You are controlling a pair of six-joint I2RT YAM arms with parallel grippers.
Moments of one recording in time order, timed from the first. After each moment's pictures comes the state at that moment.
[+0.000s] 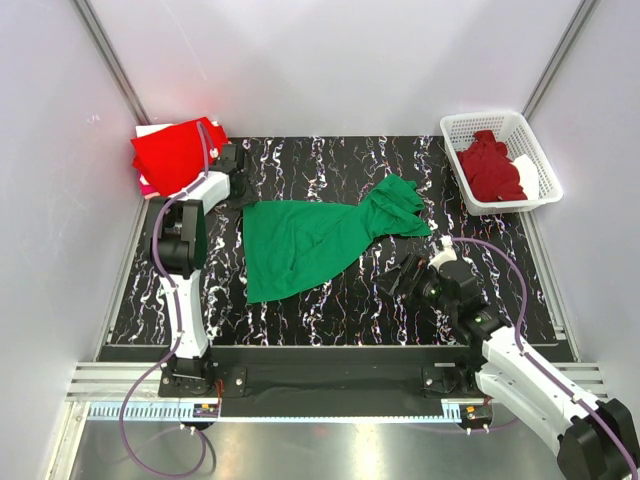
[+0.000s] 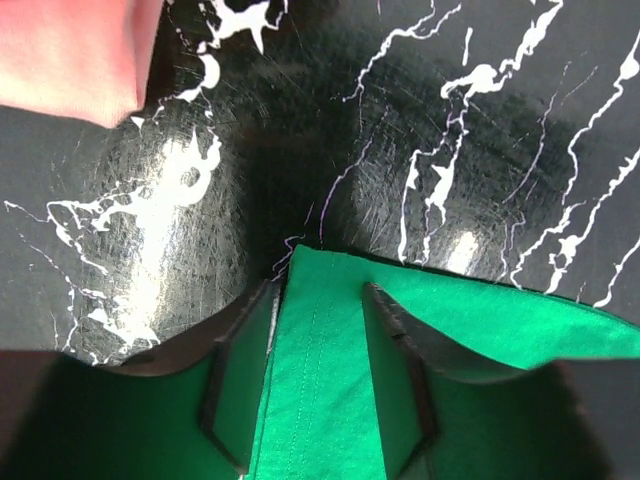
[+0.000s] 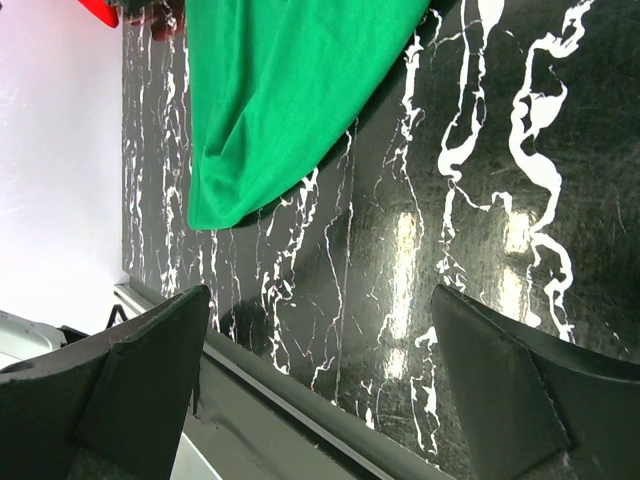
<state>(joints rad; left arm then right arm) -0.11 2.16 1.60 -0.47 -0.11 -0.47 0.48 0.69 0.28 -0.04 -0.20 0.90</state>
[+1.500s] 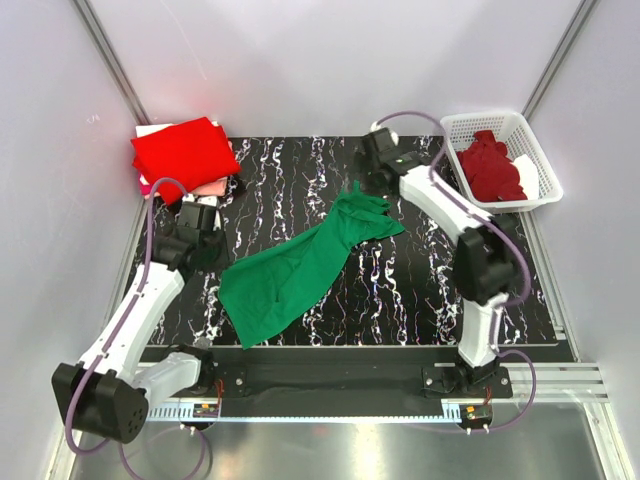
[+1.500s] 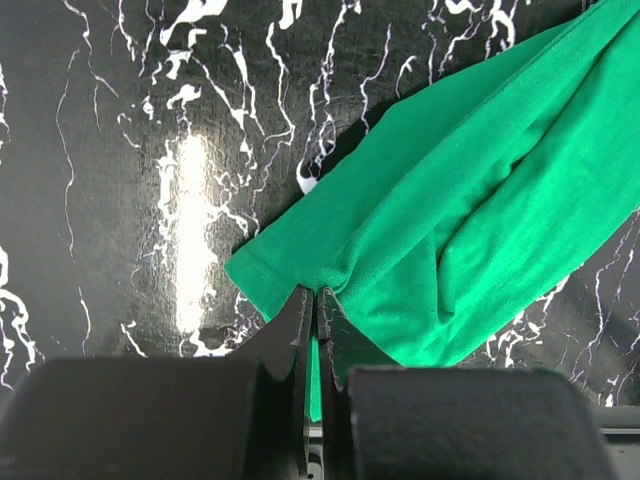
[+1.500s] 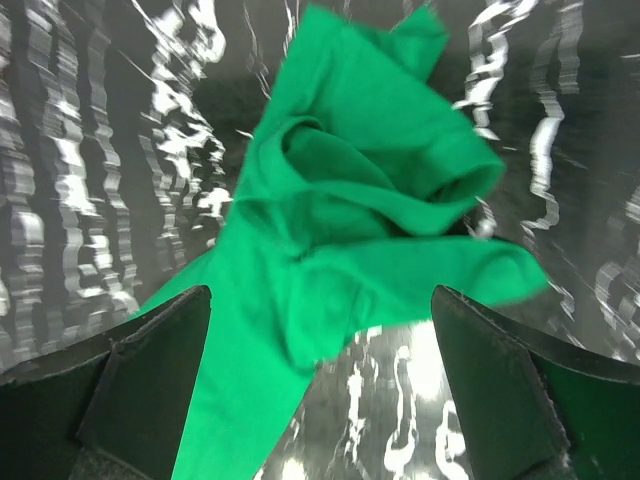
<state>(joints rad) -0.24 1.05 0.94 -0.87 -0.08 -0.38 0.47 1.91 1.71 -0.63 0.16 0.50</state>
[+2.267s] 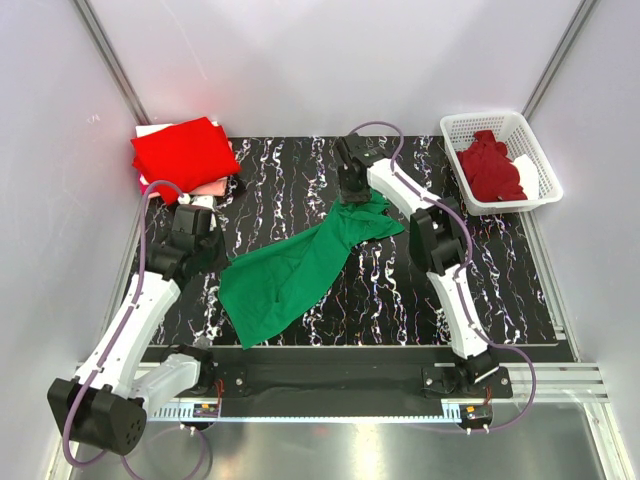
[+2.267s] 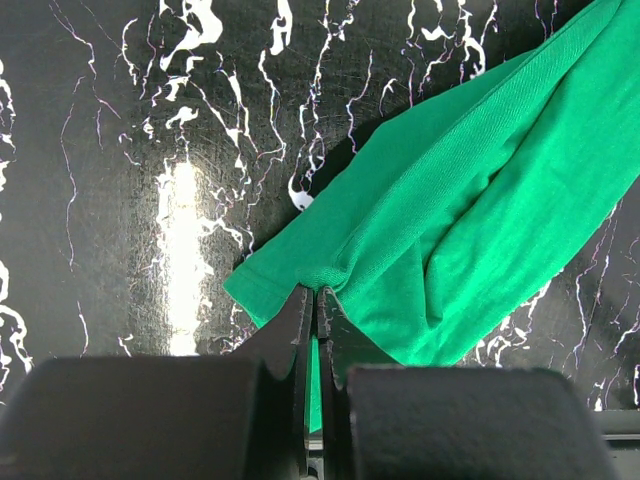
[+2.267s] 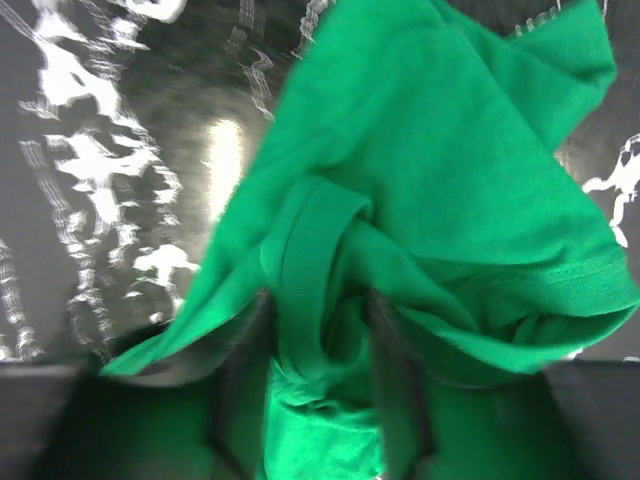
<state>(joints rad) -0.24 0.98 0.92 -0.84 -0.08 -0.37 0.48 2.44 2.21 -0.84 0.08 0.37</state>
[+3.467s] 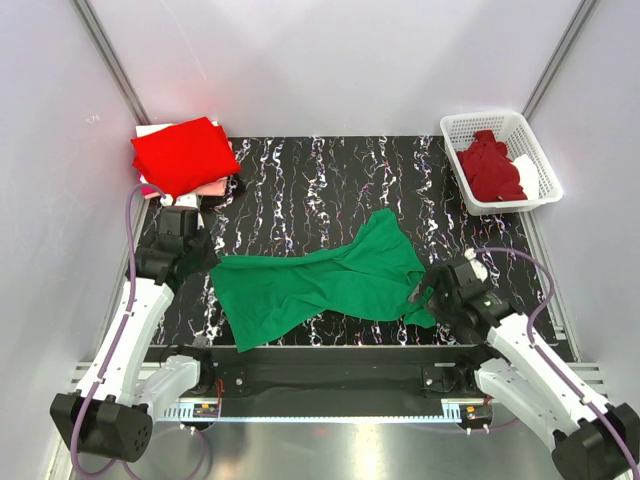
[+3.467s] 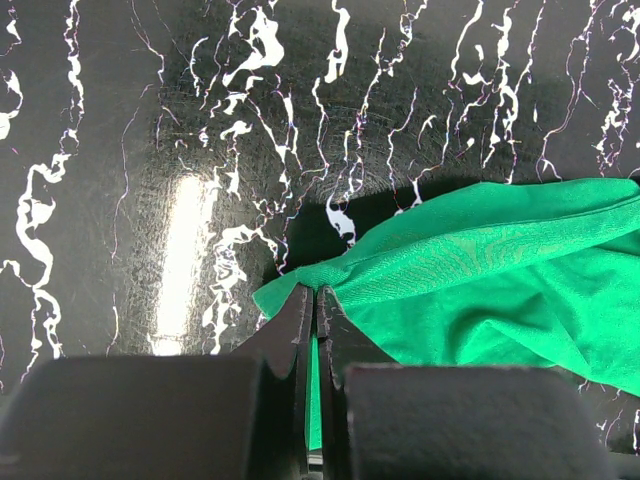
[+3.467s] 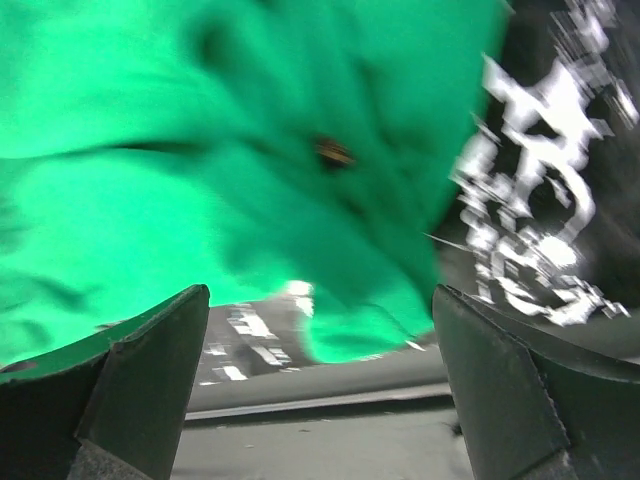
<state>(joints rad) -0.15 0.94 0.92 -0.84 -0.11 -0.37 0.43 0.75 0.50 -0.80 0.11 1.00</state>
